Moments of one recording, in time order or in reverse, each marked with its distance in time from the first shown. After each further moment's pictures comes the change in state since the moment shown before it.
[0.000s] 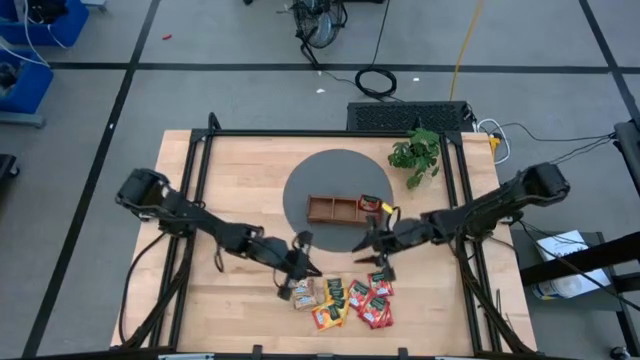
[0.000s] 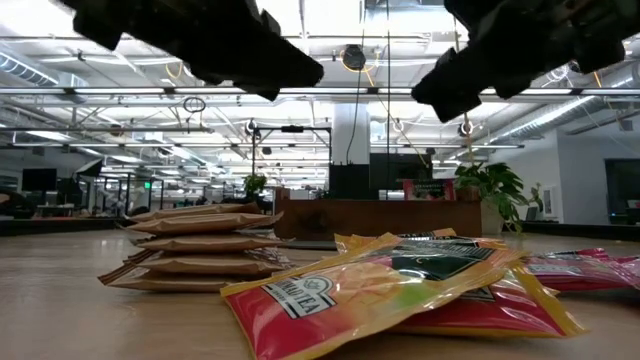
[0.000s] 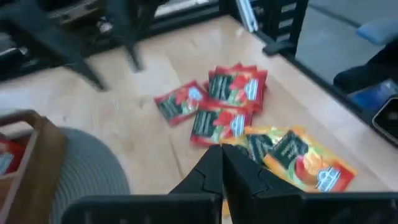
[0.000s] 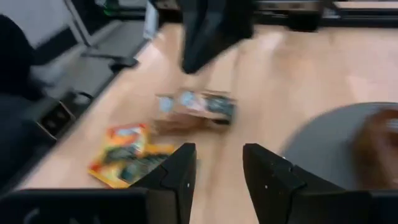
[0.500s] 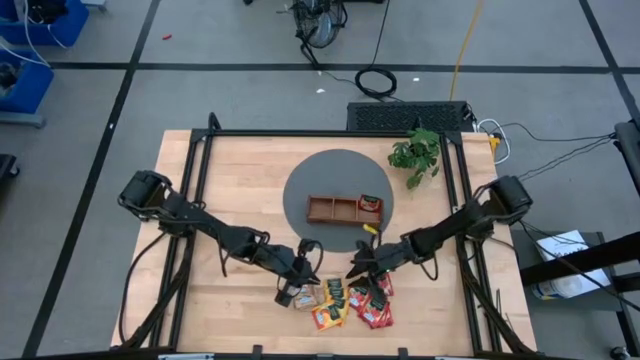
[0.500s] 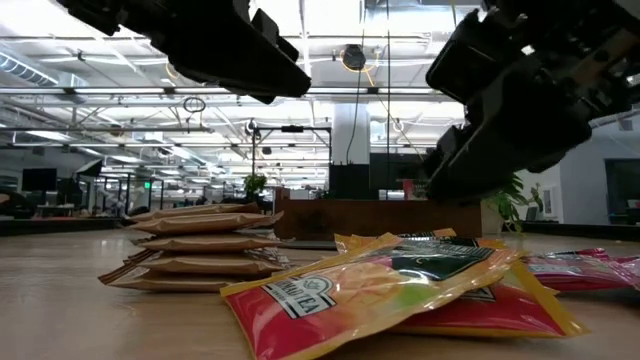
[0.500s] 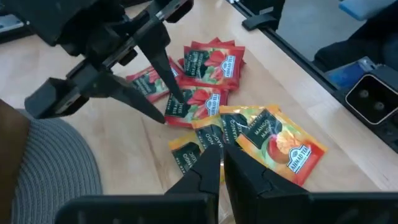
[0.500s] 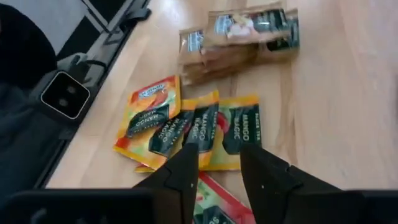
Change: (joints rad) left arm -0.031 0.019 0.064 -0.152 0.035 -0.029; right arm 0.068 0.330 0.065 0.121 -0.054 0.300
